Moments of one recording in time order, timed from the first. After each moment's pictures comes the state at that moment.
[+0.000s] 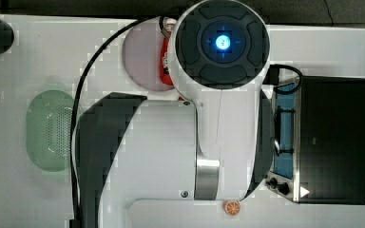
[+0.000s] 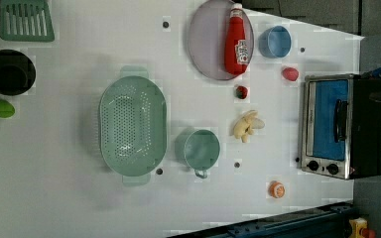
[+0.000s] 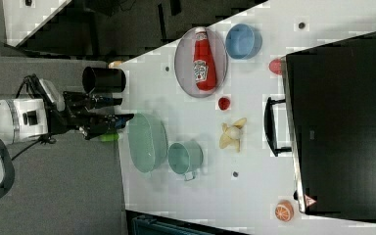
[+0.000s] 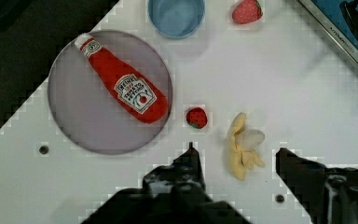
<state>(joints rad) -0.01 -0.03 -0.01 -1.77 -0.01 0.20 0.02</state>
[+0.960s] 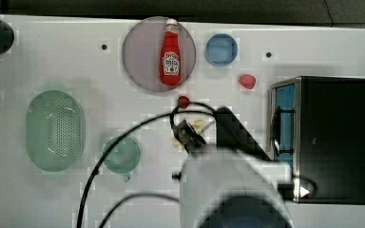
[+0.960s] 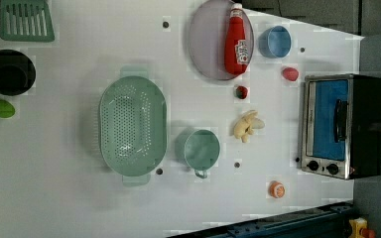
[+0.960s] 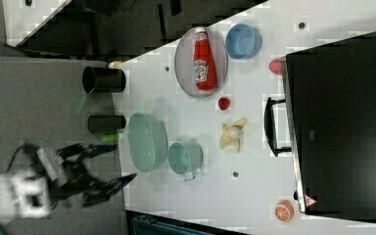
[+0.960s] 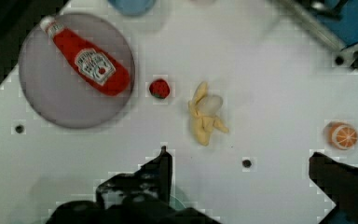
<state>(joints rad) -0.02 -0.40 -0.03 -2.15 -0.01 0.26 0.05</state>
